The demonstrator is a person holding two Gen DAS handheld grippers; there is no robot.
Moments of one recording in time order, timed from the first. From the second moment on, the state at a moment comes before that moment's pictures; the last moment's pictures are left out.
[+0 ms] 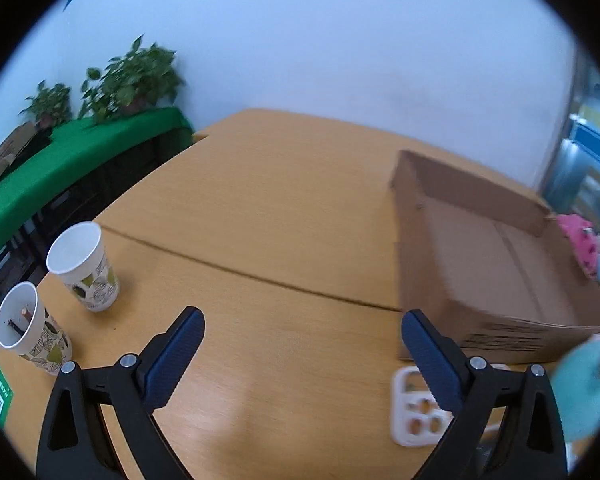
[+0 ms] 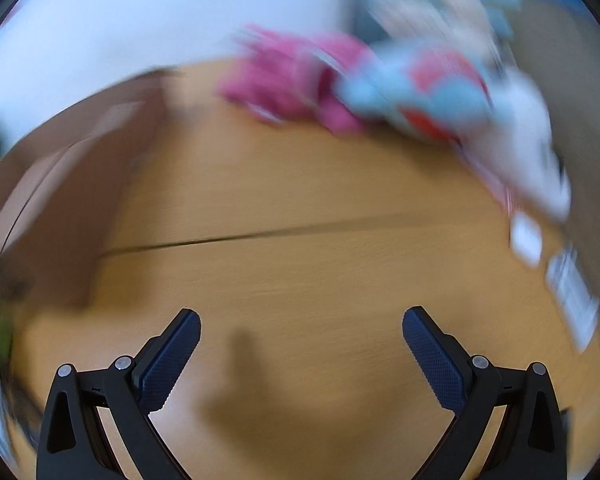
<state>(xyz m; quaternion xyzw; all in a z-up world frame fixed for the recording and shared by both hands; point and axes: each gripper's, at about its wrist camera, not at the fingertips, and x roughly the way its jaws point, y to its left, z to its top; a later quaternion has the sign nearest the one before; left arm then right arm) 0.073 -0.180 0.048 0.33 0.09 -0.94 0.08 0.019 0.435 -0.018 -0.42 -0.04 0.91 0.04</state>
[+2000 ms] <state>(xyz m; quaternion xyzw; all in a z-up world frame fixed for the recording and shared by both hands) 0.038 0.013 -0.004 0.48 0.17 -0.81 -0.28 0.046 0.269 0.004 -0.43 0.10 0.85 -0.31</state>
